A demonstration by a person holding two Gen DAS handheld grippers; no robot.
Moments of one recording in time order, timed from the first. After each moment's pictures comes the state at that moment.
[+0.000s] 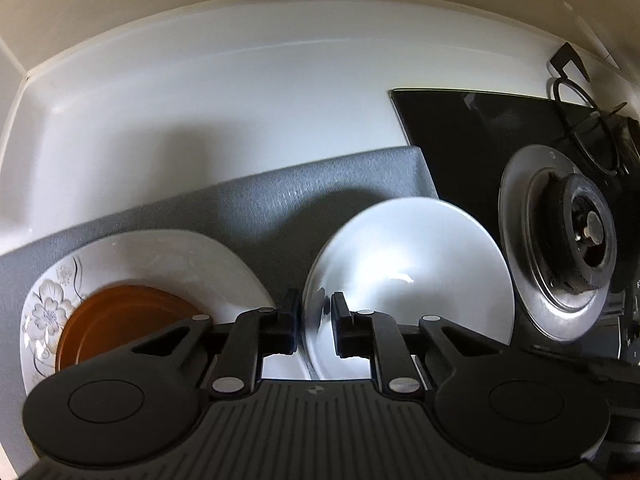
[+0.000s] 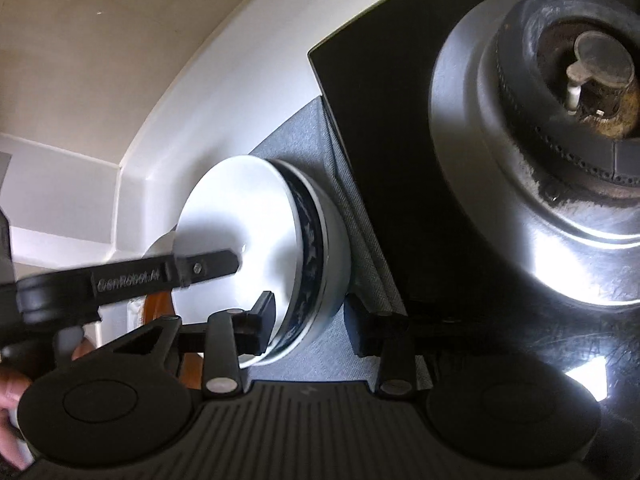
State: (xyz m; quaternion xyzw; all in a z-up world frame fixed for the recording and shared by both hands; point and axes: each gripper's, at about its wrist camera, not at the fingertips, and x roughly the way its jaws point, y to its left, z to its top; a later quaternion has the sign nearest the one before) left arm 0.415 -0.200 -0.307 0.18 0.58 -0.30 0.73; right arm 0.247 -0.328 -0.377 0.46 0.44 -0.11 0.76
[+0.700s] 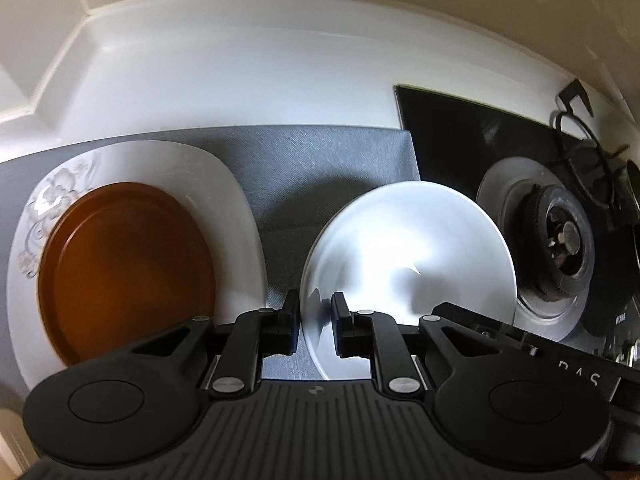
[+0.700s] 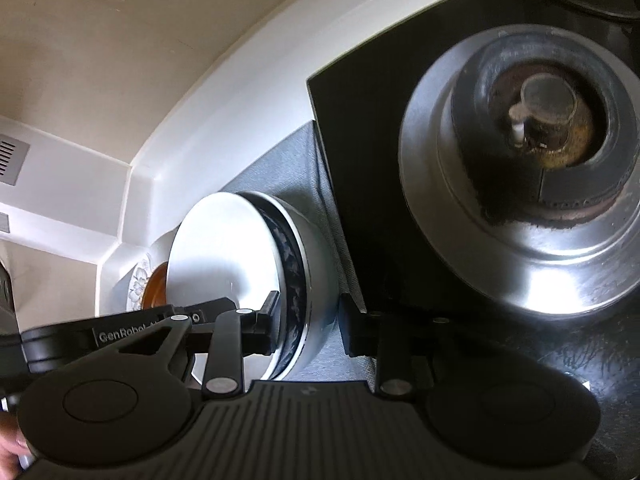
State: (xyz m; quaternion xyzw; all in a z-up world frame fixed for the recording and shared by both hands) left arm 0.358 -0.180 -0.289 0.11 0.59 -0.23 0.77; right arm 0.212 -0.342 -0.351 0.44 0.43 -0.09 0.78
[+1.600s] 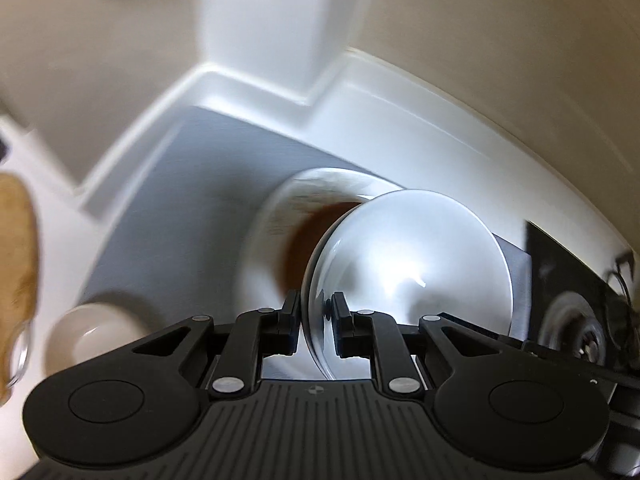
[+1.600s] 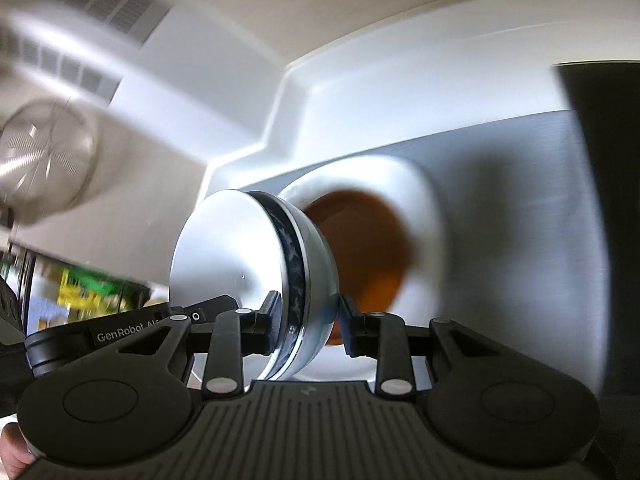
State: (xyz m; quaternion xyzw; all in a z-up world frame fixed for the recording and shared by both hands) left arm 0.356 0.006 -0.213 -0.05 0.55 -0.06 0.83; right arm 0.320 -0.206 -0.299 0.35 0.48 0.09 0.80
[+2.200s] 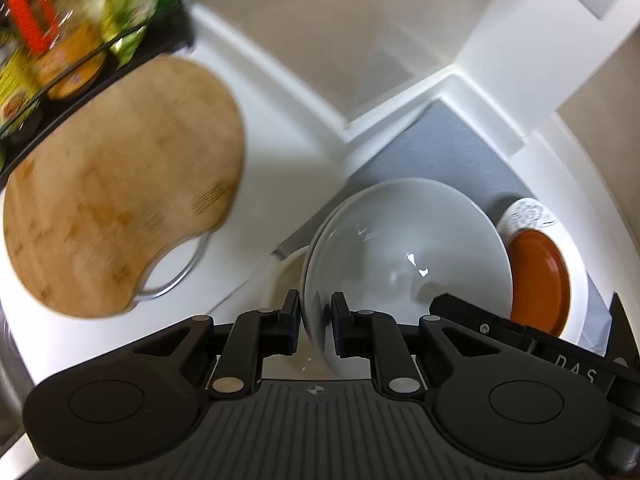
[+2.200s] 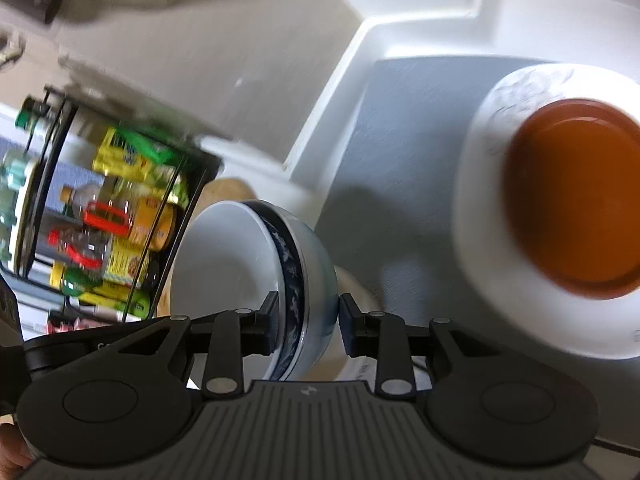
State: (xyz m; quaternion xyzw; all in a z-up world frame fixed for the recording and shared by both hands) left arm 0.312 0.198 -0.221 -0.15 0.57 0.10 0.80; right arm 0.338 -0.016 -0.305 0.27 0.55 0.24 0.76
